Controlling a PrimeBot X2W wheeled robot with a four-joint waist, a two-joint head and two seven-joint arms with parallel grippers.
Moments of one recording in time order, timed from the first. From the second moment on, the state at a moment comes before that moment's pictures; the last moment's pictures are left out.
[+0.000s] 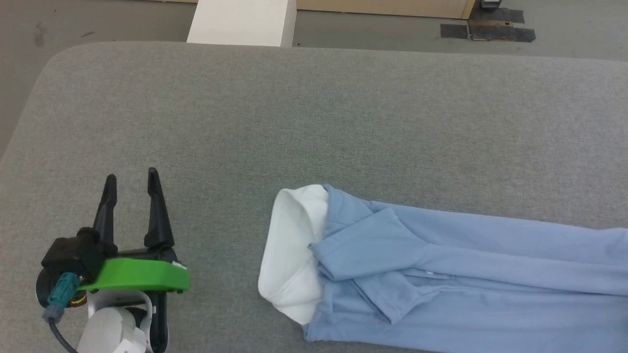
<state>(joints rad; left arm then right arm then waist) -0.10 0.19 -0.04 -0.01 -0.36 0.08 -0.26 -0.13 -0.40 -0.45 0.29 0.24 0.13 0.79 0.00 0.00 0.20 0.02</state>
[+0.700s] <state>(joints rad) -0.06 0.14 0.00 0.01 -0.32 0.03 -0.26 -0.02 -0.44 -0.05 -0.29 0.42 0.13 1.13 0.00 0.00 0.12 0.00</state>
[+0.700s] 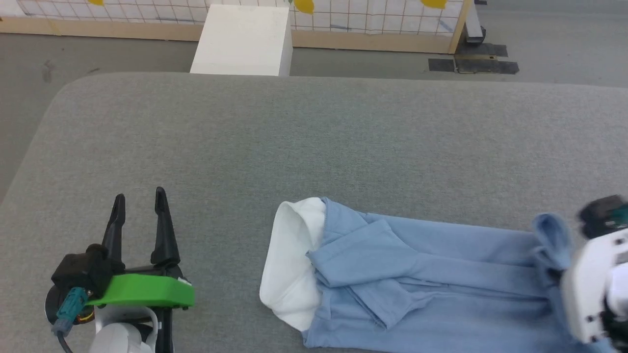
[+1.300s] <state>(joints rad) -0.04 0.12 0.02 0.02 -0.30 0.02 -0.26 -0.24 -0.20 0.33 -0.07 0.45 0.13 0.94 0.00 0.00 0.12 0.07</state>
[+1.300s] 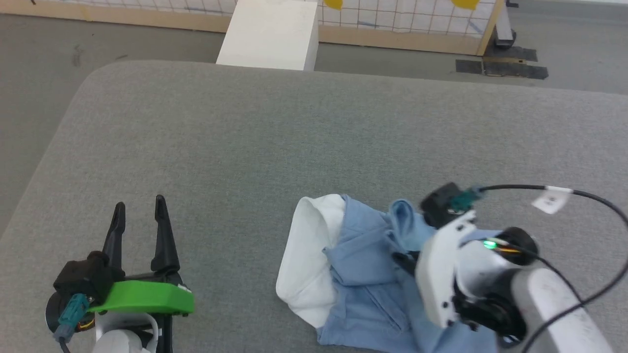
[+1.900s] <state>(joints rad) -0.04 0.09 0.03 0.04 -0.29 0.00 -0.26 -0.36 -0.07 0.49 0.23 0.48 0.13 0.78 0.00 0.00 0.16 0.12</state>
